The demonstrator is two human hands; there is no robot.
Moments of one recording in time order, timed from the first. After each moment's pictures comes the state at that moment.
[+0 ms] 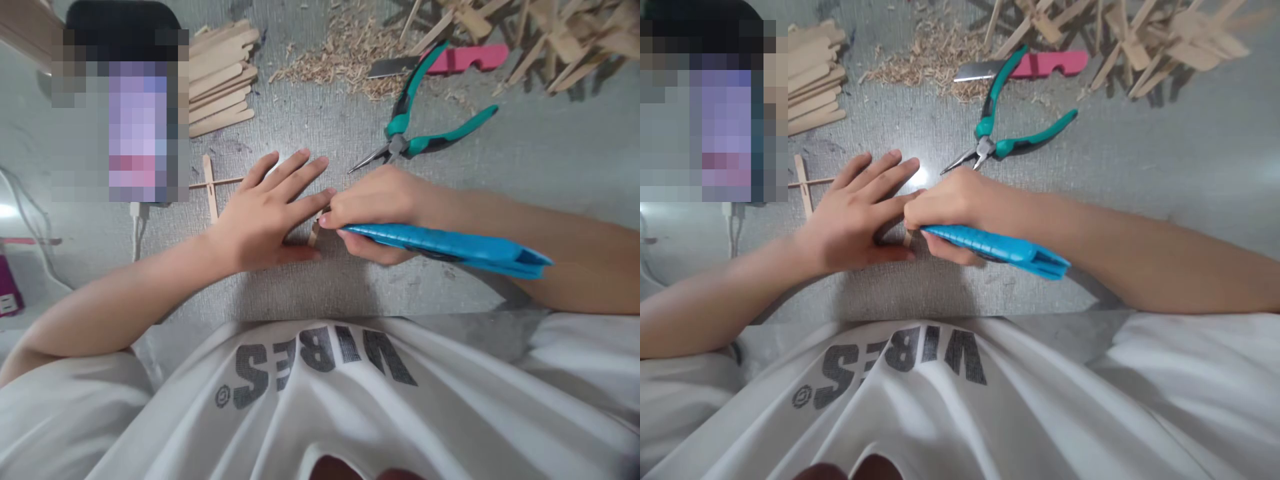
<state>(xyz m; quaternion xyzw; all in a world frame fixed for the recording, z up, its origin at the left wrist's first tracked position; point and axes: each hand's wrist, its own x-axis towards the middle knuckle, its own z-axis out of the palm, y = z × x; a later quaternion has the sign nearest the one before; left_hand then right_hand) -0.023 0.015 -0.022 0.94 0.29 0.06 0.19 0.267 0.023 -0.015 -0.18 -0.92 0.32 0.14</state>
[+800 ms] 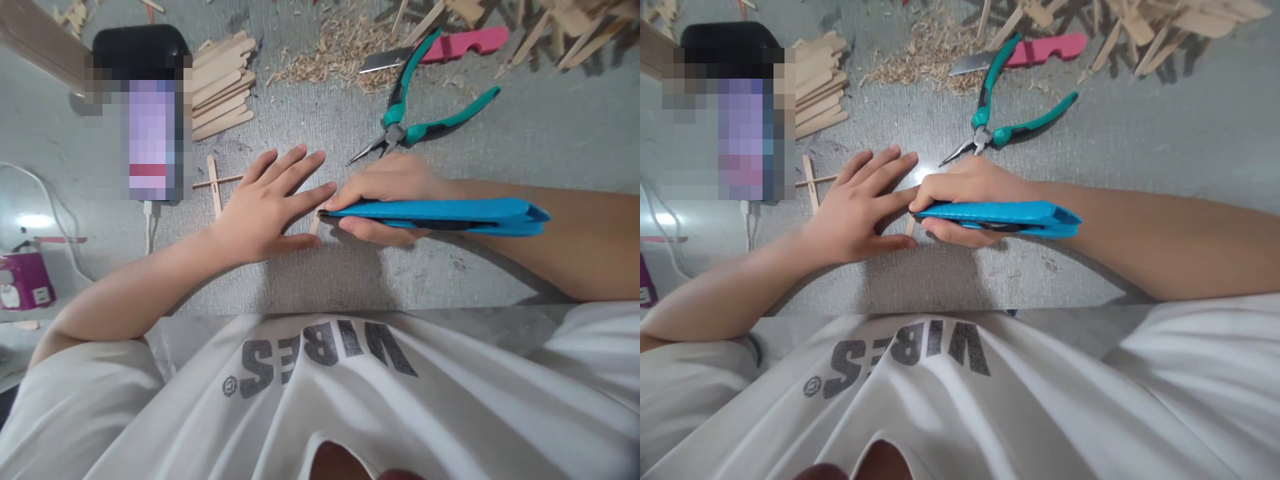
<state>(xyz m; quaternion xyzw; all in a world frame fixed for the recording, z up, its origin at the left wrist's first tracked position) -0.024 0.017 -0.020 0.94 0.30 0.04 0.17 0.271 0.023 -0.026 -0.18 -0.89 0.30 0.29</state>
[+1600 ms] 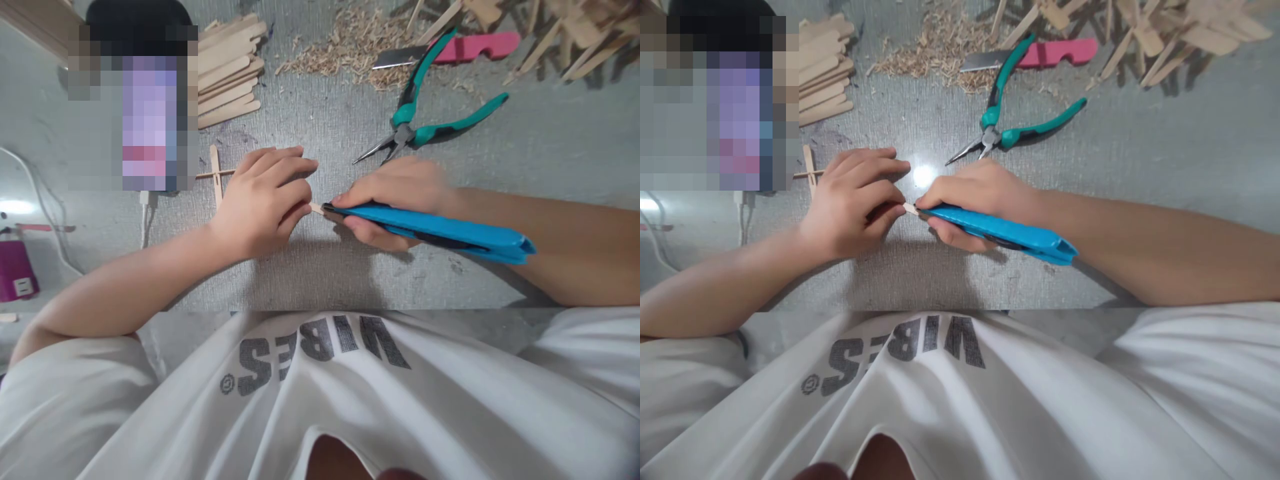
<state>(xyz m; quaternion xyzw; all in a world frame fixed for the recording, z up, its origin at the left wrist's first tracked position) -0.021 0.012 -0.024 0.92 0.34 0.14 0.14 0.281 0.010 -0.031 -0.25 -0.89 0.30 0.23</state>
